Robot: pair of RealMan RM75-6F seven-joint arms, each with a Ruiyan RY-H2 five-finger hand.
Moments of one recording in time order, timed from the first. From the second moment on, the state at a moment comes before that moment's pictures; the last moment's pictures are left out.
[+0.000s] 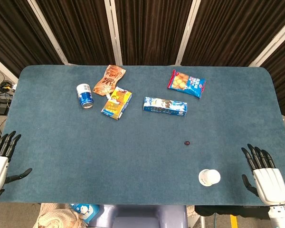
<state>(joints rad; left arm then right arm) -0.06 -1.16 -0.01 -1.58 1.59 1.56 0.05 0.02 -1.08 -0.01 -1.69 -1.63 1.52 -0.20</state>
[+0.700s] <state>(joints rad) -0.06 -1.16 -0.02 -1.57 1.58 1.55 0.04 0.05 -1.06 -0.07 -1.72 -1.73 1.45 -0.15</state>
